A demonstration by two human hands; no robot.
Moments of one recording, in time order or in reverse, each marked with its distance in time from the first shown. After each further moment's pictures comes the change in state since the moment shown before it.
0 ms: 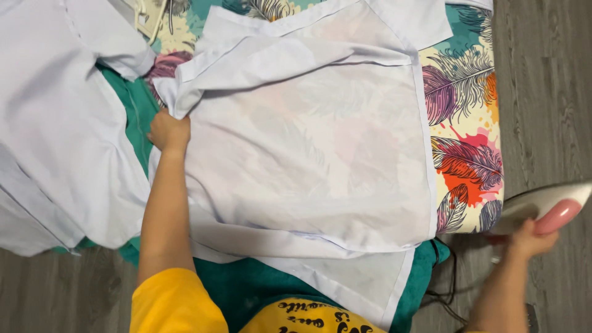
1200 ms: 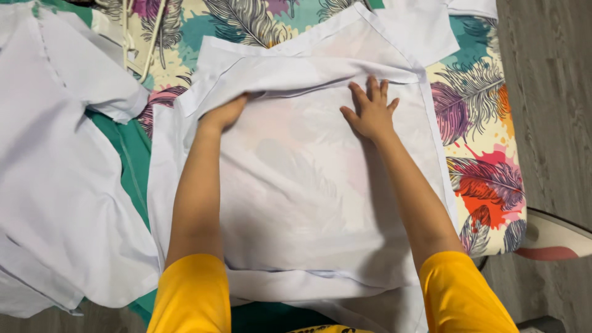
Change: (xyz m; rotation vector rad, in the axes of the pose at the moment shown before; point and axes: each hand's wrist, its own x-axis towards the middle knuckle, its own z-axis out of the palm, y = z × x) left_hand 0.065 0.170 0.033 -0.525 -0.523 0.486; right_hand -0.126 -0.276 0.371 -0.378 -1.018 -0.587
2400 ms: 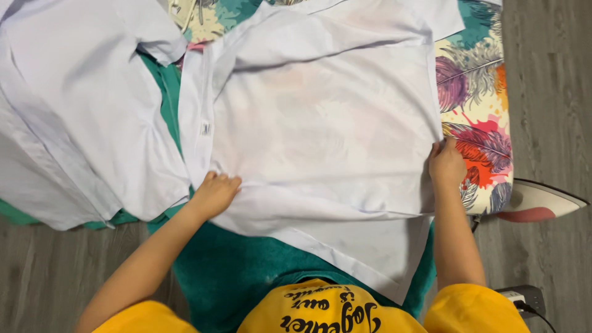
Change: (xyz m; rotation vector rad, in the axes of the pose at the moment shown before) left_hand -0.373 -0.059 -0.028 0.879 -0.259 0.482; right_hand -0.245 0.140 -0.038 -0.181 0.234 0.400
